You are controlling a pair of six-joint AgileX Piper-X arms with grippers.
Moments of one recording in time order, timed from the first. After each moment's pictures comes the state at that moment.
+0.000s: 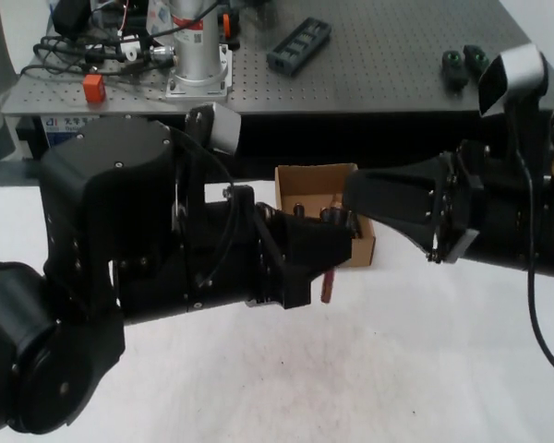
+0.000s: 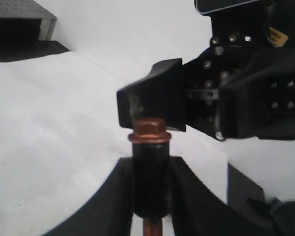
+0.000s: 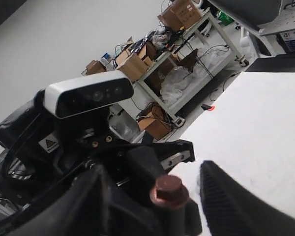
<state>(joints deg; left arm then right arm) -38.2 71.7 -38.2 -18.3 35.2 -23.7 8.8 64.2 -31.9 -23.4 -51.0 33.6</state>
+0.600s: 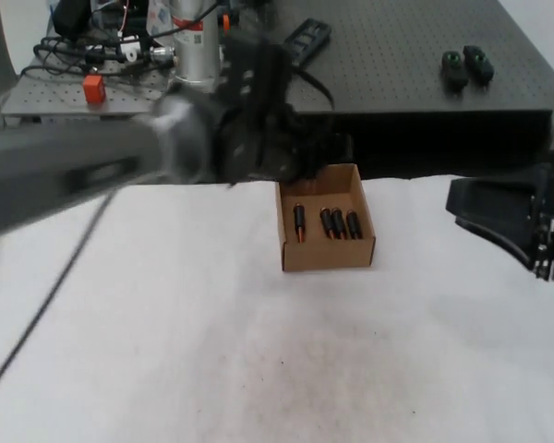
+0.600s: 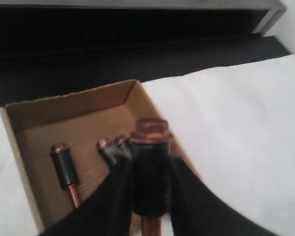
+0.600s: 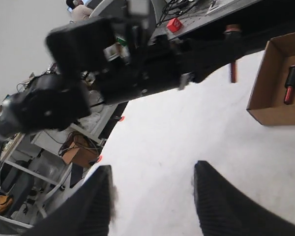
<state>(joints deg) -33.2 123.1 -100.8 23.4 7.2 -16.5 -5.6 48.5 -31.9 8.7 -47.2 26.2</state>
